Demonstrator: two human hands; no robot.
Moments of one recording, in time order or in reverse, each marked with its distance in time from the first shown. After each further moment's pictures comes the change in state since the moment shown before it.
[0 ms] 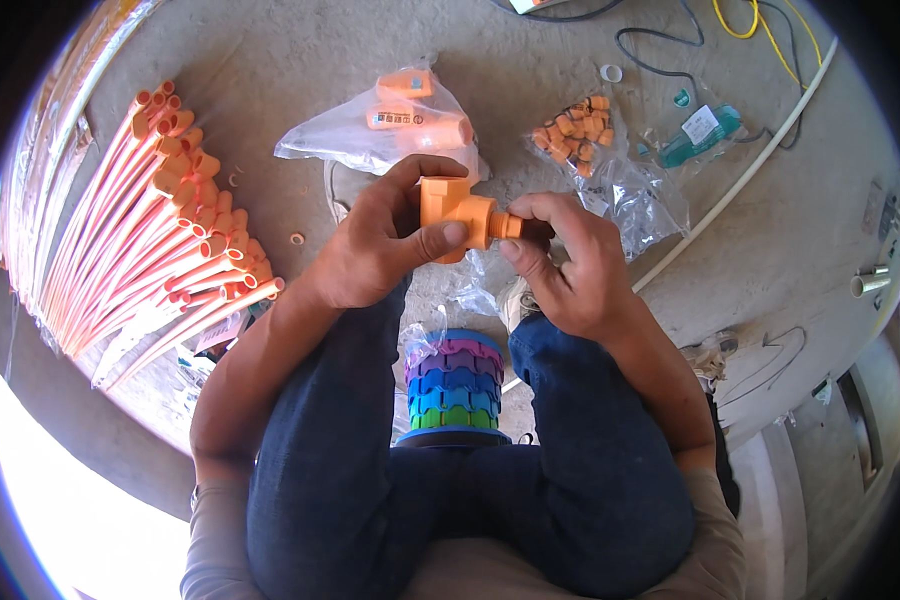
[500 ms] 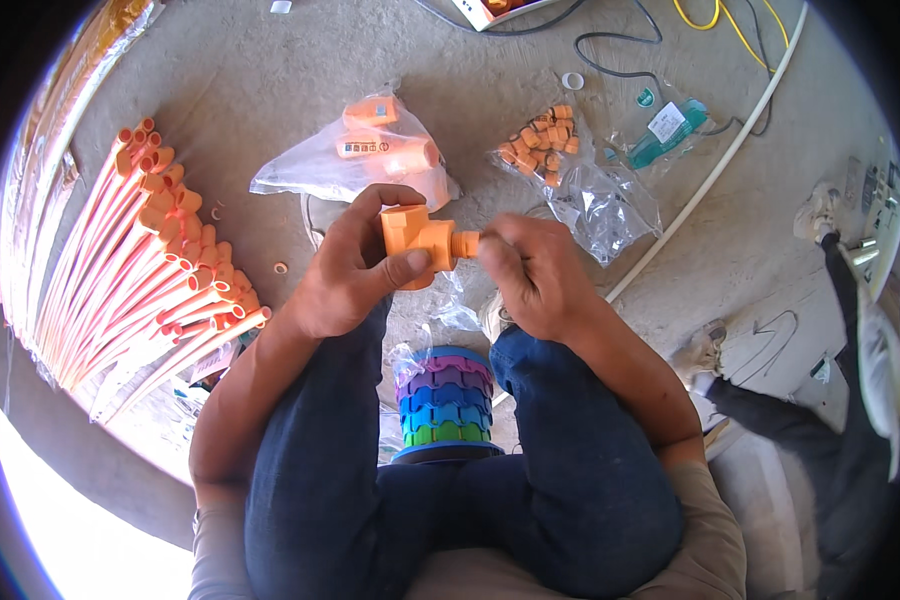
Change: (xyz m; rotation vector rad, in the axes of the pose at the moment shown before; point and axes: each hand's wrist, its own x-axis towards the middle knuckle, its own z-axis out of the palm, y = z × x) left_hand -0.003 0.007 0.002 0.045 -0.002 -0.041; right_hand 0.000 0.014 -0.012 -0.101 -0.435 0.291
